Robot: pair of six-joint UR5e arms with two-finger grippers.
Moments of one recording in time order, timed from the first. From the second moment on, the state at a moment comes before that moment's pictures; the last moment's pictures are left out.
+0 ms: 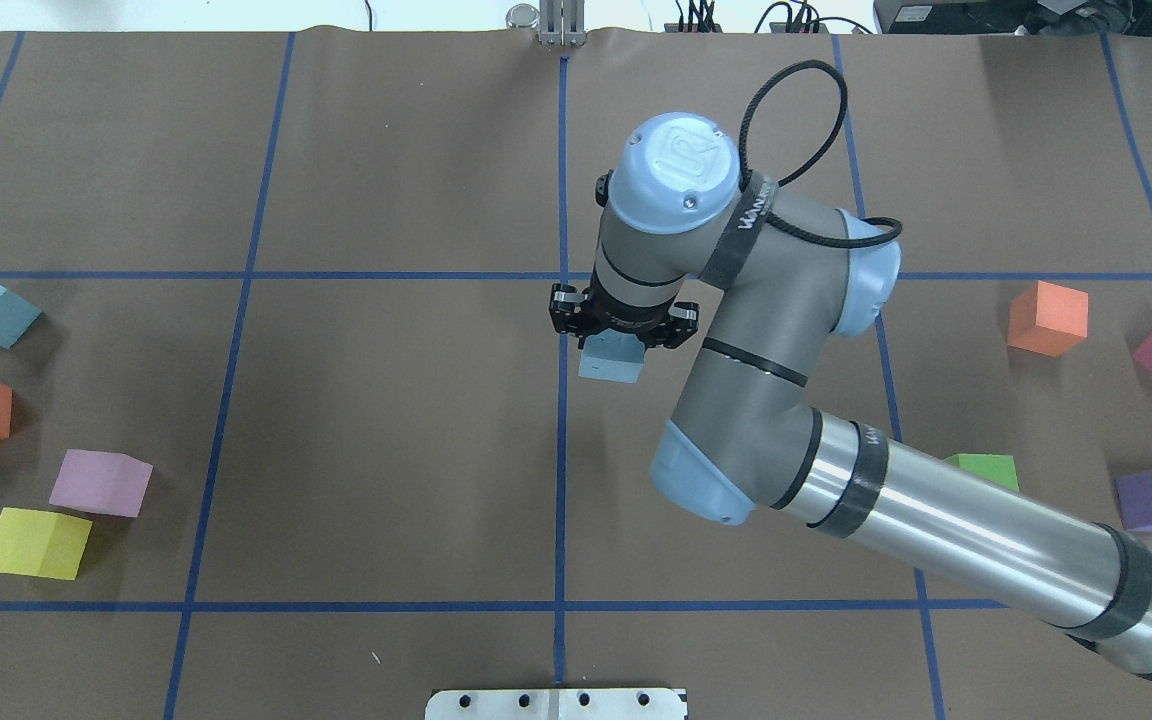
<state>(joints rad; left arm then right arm) -1.25 -1.85 -1.47 -1.61 -2.27 0.16 0.57 -0.78 1.58 -1.61 1.95 1.31</state>
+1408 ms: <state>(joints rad) -1.21 -1.83 -1.30 -1.74 -2.34 0.14 0.48 -0.72 1.45 -1.55 1.85 1.34</state>
